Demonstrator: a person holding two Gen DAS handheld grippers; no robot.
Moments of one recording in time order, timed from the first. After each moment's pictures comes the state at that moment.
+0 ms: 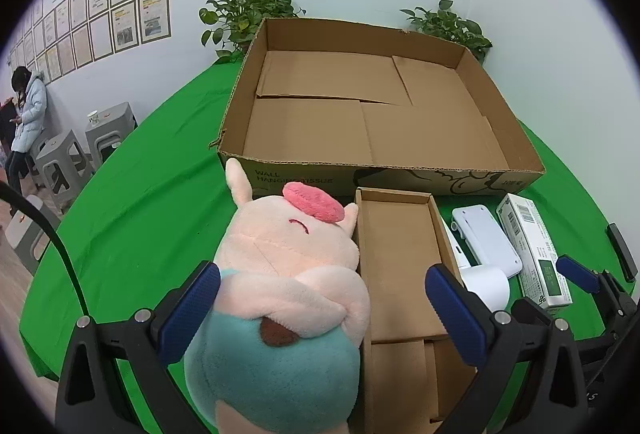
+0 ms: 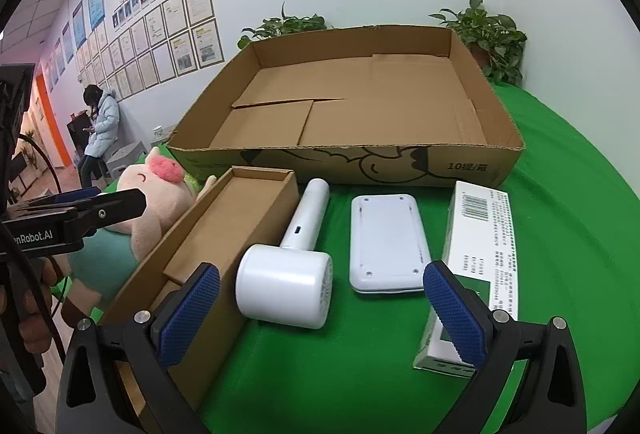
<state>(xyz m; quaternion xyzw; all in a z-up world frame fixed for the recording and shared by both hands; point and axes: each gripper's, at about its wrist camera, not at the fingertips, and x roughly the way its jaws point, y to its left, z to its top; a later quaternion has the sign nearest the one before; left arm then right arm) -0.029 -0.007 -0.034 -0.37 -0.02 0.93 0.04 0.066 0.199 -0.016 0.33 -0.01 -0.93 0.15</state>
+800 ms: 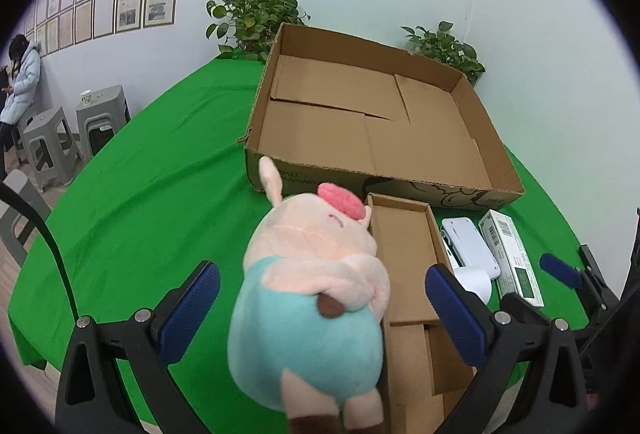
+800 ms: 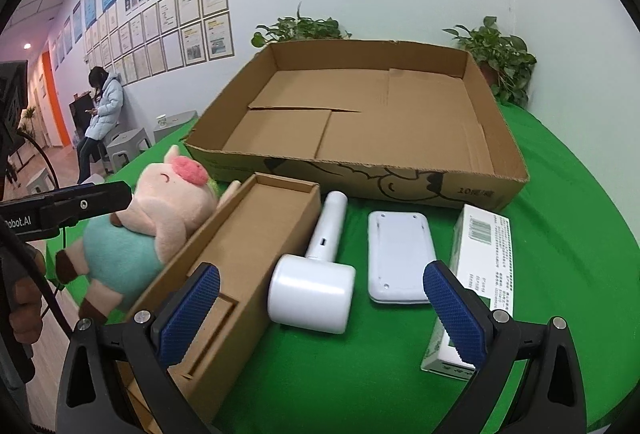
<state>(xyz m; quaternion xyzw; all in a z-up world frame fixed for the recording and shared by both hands) -0.011 -0.055 -0.023 -0.36 -0.09 0.93 0.07 0.085 0.163 0.012 0.32 0.04 -0.93 0.17</state>
